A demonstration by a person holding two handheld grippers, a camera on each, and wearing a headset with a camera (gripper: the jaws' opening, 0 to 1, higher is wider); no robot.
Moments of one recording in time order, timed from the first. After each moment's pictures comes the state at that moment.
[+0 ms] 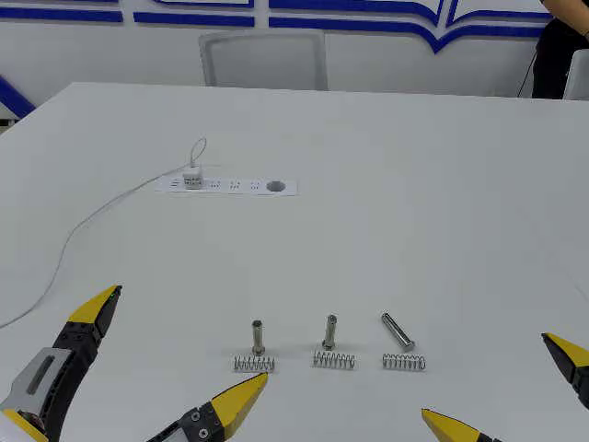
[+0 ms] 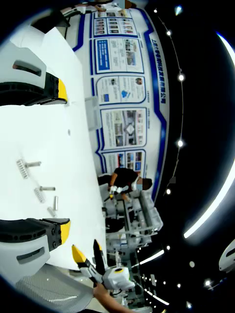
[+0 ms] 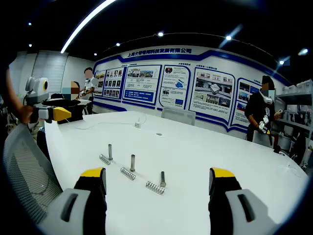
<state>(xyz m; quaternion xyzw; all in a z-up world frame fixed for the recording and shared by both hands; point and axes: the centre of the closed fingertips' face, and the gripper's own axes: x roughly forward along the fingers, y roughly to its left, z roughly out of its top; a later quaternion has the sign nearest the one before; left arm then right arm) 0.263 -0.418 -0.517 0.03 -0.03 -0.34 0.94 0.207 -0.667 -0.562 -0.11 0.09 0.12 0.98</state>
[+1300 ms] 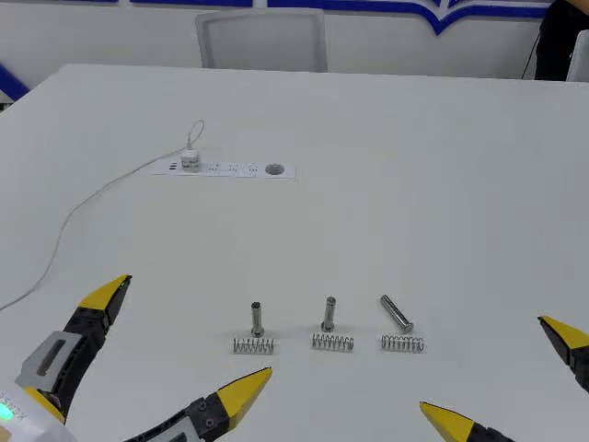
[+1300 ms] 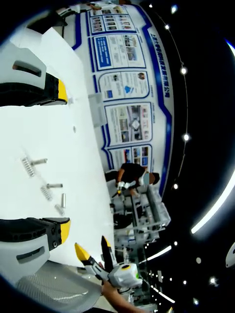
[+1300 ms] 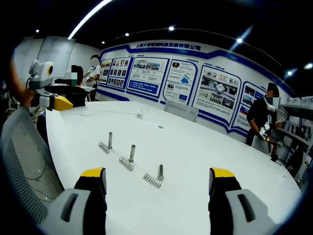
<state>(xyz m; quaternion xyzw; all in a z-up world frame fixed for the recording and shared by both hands) 0.259 -0.425 -0.529 0.05 -0.01 -0.35 0.94 0.206 -0.667 -0.574 -0.16 0.12 0.13 0.97</state>
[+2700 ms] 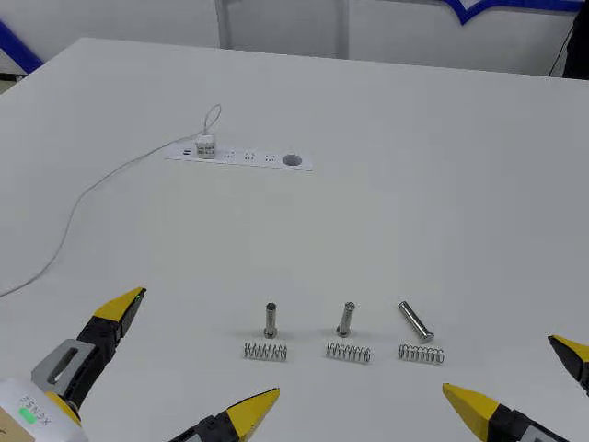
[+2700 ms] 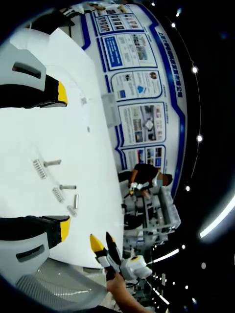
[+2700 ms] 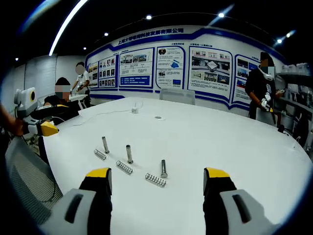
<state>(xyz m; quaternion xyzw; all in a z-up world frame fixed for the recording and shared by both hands) 0.265 -0.417 -0.553 0.07 0.06 -0.34 0.93 0.236 -0.674 -0.588 -0.06 0.18 0.12 0.97</state>
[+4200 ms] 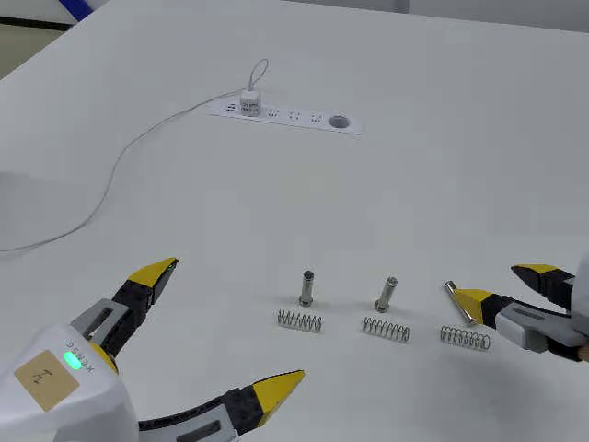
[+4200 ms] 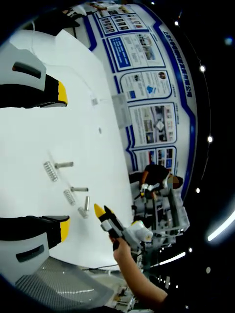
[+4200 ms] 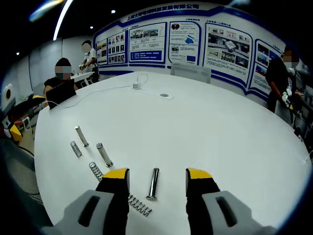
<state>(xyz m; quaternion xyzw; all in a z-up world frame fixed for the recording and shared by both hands) 0.266 -0.412 -0.573 0.08 0.10 -0.33 0.93 0.341 -0.668 -0.647 -0.08 0.30 0.18 0.94</state>
